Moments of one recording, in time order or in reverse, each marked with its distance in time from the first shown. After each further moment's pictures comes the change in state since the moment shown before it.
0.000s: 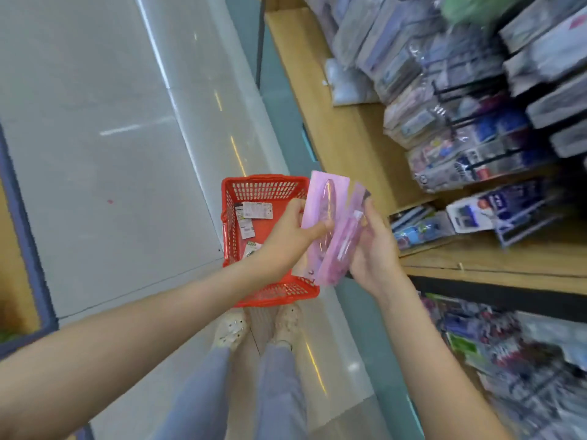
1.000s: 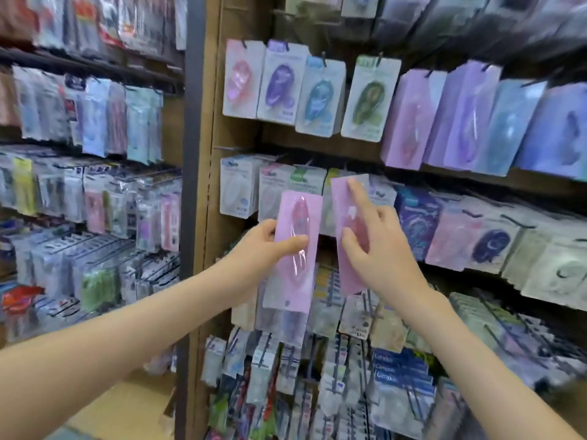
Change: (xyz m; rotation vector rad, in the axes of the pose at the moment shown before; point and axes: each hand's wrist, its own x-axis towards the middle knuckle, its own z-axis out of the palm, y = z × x) left_hand -0.483 0.263 0.341 0.295 -0.827 0.731; right_hand -0.678 -0.158 -0.174 -1.151 1.077 -1.351
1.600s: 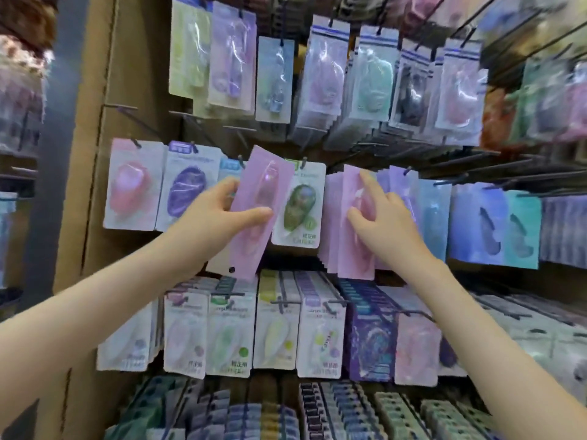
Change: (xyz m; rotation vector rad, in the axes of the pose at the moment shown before) left_hand 0.172 0.134 -0.008 0.191 -0.044 0.501; right_hand 0.178 0.056 -0.094 -0.231 0.323 0.175
